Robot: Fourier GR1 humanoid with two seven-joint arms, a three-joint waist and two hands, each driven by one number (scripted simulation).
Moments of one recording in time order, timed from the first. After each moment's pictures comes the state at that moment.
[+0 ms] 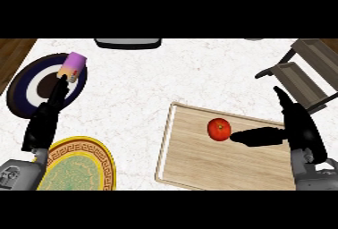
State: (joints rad) left arm -0.17 0.47 -0.18 -1.44 0.07 0.28 0.06; right arm -0.25 -0.37 0.25 -1.85 0.37 -0.17 1.24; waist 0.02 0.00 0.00
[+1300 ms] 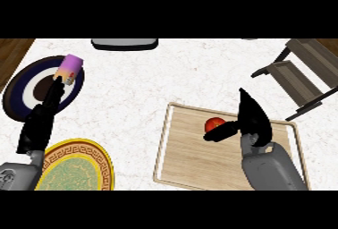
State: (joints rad) left arm -0.15 0.46 -0.14 -1.45 0.04 0.26 0.06; right arm -0.36 -0.10 0.27 -1.60 0.65 0.02 1.25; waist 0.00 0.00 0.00
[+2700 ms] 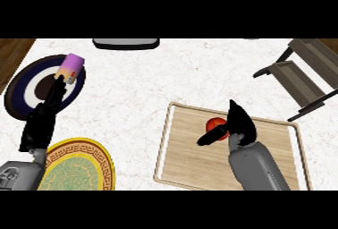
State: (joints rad) left arm -0.16 0.41 -0.09 -1.44 0.00 0.22 0.06; right arm -0.35 -0.01 0.22 -1.41 0.66 0.02 1.19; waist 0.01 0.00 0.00
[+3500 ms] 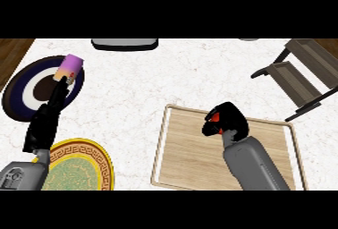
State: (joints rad) left arm -0.15 0.38 -0.07 -1.43 -0.04 0.20 0.05; right arm -0.41 -0.03 0.27 -1.33 0.60 0.03 1.14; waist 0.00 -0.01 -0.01
